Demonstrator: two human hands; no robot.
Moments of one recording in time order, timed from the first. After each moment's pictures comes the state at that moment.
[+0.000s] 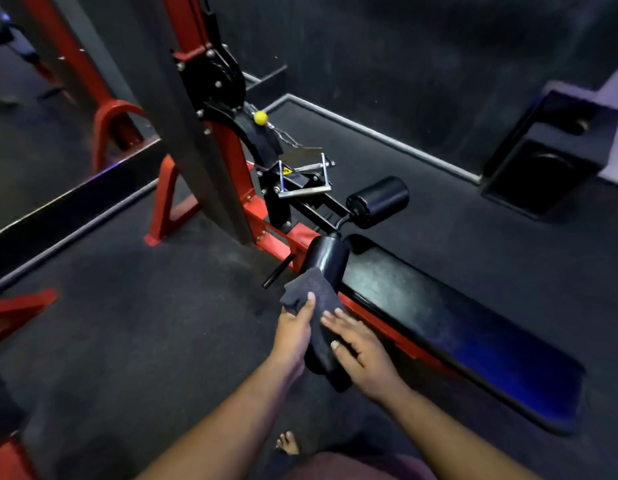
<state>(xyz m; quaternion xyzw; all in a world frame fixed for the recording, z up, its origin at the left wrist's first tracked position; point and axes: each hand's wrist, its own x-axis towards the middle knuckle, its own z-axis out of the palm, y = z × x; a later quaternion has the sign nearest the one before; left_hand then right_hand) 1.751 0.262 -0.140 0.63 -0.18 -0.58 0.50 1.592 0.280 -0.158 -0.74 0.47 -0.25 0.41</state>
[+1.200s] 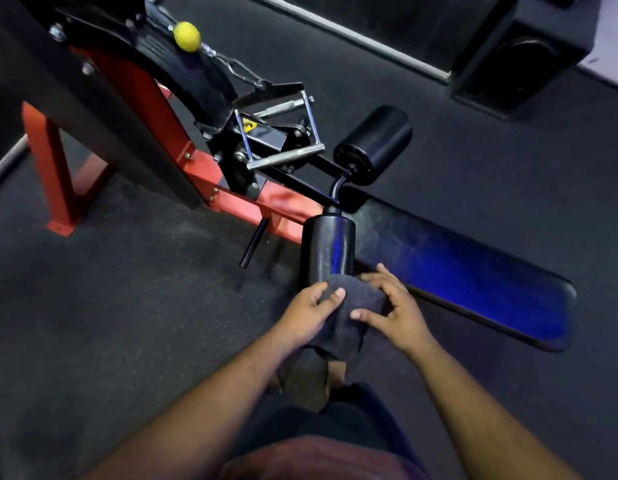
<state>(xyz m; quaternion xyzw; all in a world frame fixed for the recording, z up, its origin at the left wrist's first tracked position) 1.853 0.092 -0.251 0.51 -0.44 -0.71 0.21 1.643 0.128 -0.235 -0.57 0.65 -0.26 0.42</state>
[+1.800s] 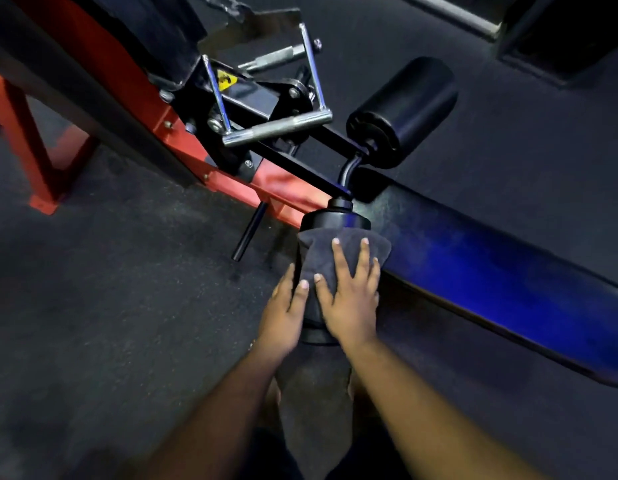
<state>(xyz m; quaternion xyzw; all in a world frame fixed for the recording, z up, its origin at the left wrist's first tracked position) 1.846 0.057 -0.388 0.67 -0.44 -0.57 0.19 1.710 0.055 -0.382 -0.56 0.77 -0.08 0.28</state>
